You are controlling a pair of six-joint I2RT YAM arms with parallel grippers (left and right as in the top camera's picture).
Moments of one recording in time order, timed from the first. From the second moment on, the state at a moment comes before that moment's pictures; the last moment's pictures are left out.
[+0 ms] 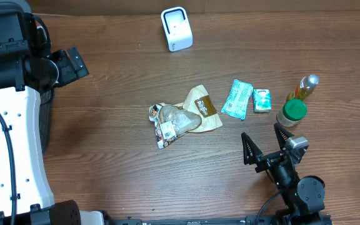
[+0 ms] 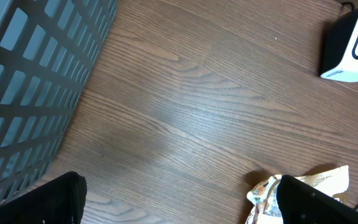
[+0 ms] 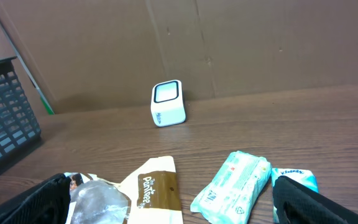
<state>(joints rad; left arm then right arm) 0.17 1.58 1.79 -1.27 0.02 -0.30 0.20 0.01 0.02 -0.02 -0.14 0.25</state>
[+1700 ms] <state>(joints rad) 0.00 0.44 1.10 -0.65 -0.08 -0.25 0.20 0.01 0.02 -0.02 -0.14 0.25</state>
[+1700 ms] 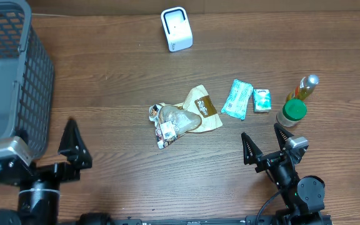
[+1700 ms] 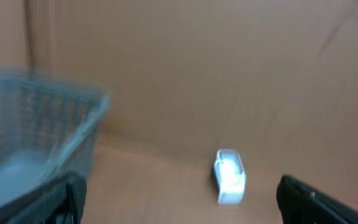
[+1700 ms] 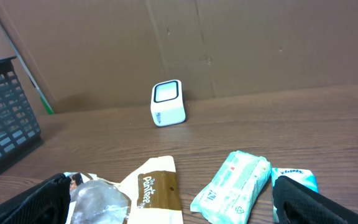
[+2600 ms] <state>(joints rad) 0.01 0.02 0.07 0.51 -0.08 -0.13 0.20 0.01 0.02 -0.02 -0.14 0.25</state>
